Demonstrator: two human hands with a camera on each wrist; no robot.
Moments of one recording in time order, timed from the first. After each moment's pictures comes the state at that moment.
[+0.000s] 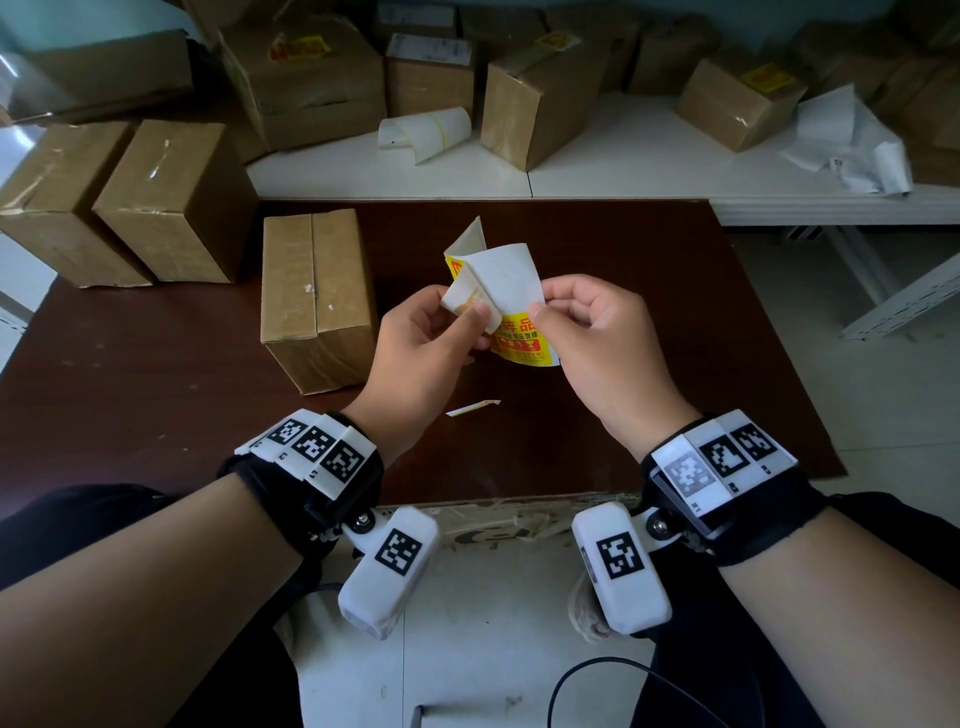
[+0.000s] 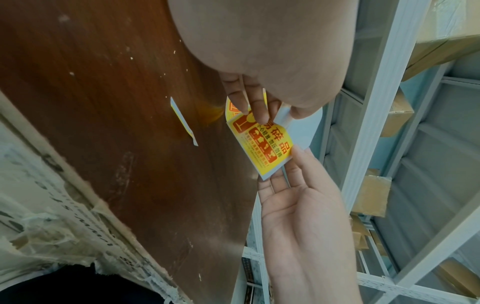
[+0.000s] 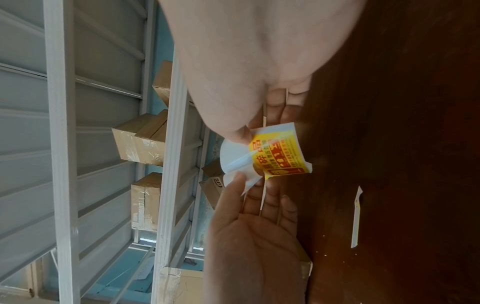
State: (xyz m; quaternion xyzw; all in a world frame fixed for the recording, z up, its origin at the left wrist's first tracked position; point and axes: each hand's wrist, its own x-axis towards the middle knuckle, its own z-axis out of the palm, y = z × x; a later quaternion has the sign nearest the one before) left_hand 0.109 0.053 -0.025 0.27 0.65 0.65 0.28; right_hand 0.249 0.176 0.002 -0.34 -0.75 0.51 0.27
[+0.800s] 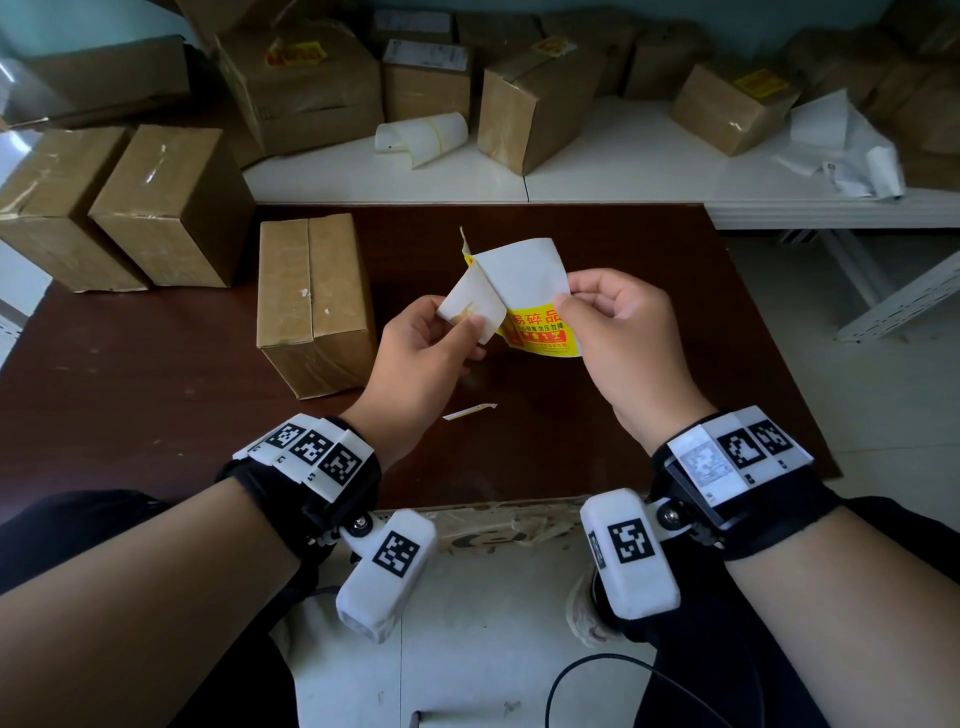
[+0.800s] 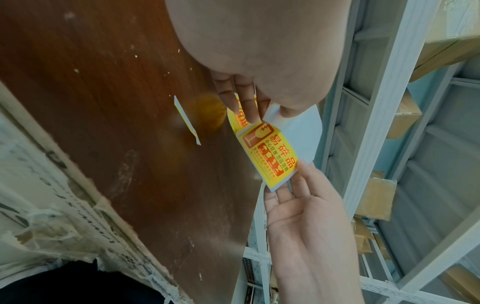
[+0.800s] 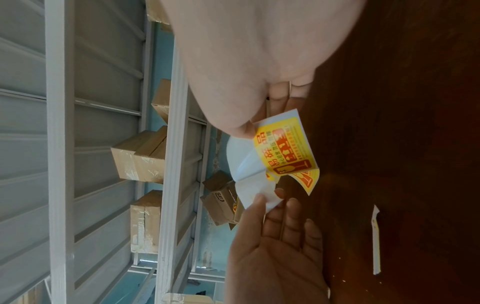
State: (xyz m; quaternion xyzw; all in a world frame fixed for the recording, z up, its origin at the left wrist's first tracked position) left_hand 0.108 0.056 -0.028 0.25 0.67 0.63 0.30; right_hand 0.254 0.192 0.003 -0.38 -0.72 0.50 0.31
